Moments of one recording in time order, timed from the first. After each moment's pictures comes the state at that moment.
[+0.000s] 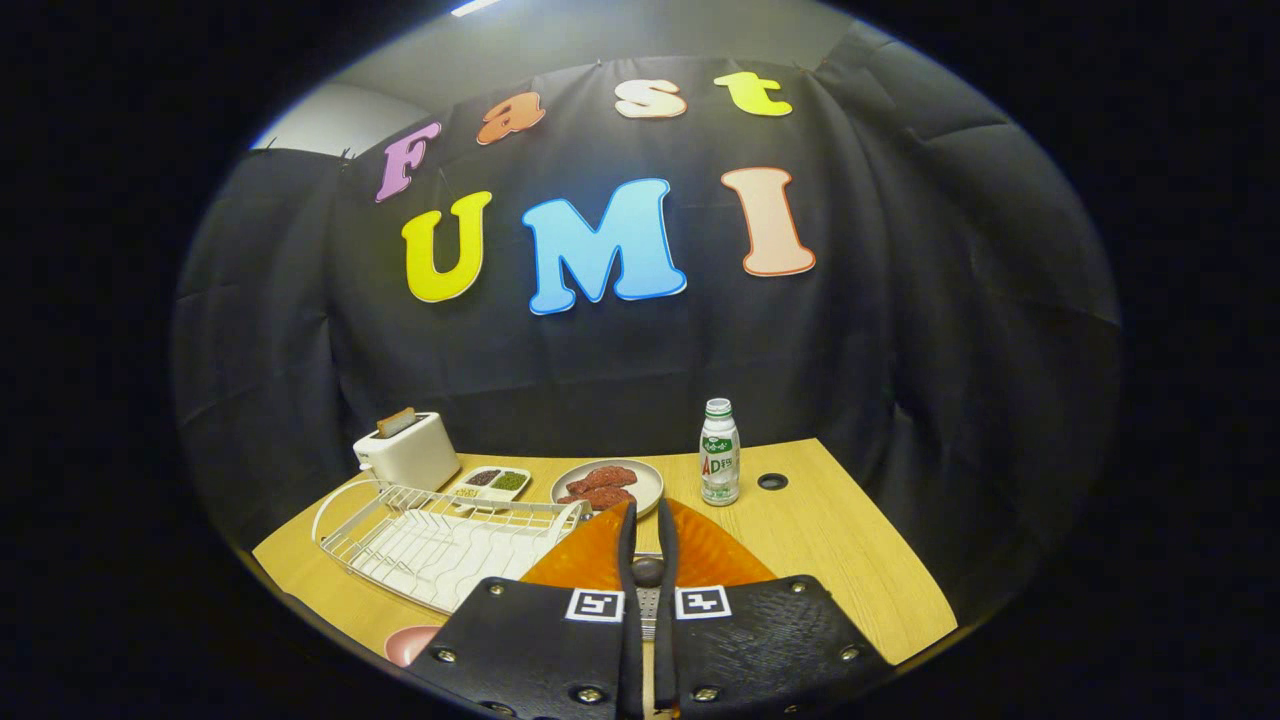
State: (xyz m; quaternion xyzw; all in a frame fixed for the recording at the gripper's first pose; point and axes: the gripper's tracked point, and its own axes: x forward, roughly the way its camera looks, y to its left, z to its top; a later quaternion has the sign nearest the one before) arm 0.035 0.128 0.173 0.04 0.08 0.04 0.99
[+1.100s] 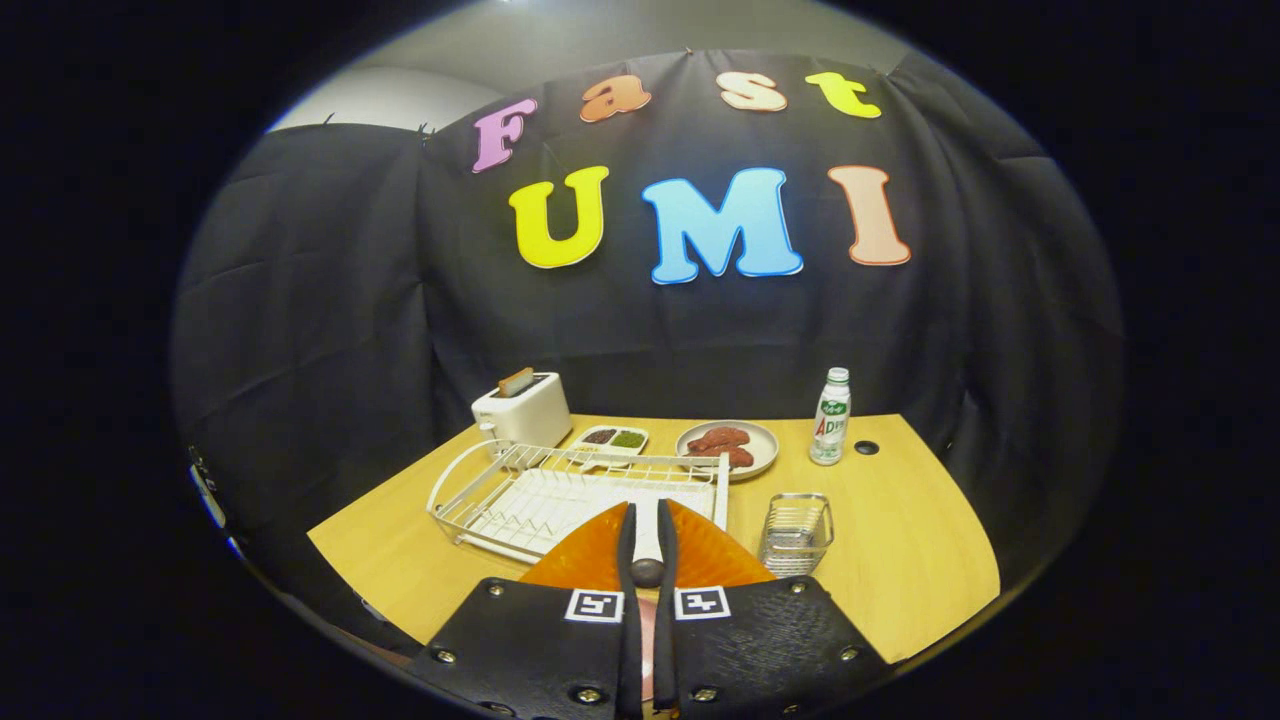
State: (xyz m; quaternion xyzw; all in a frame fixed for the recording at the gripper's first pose) arm -0.057 0.274 0.145 0.02 0.15 0.16 0.98
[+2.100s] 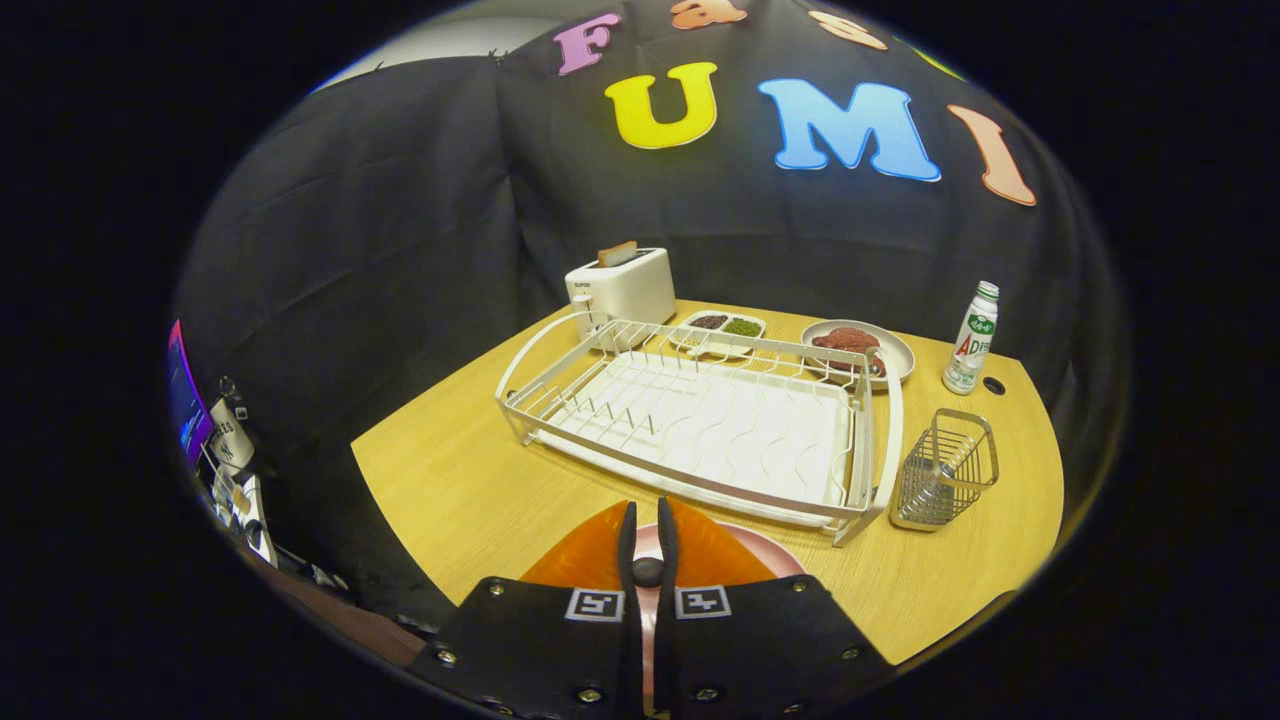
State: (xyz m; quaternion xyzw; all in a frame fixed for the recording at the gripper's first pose) arm -0.067 0.363 0.045 -0.04 0.27 0.29 0.92
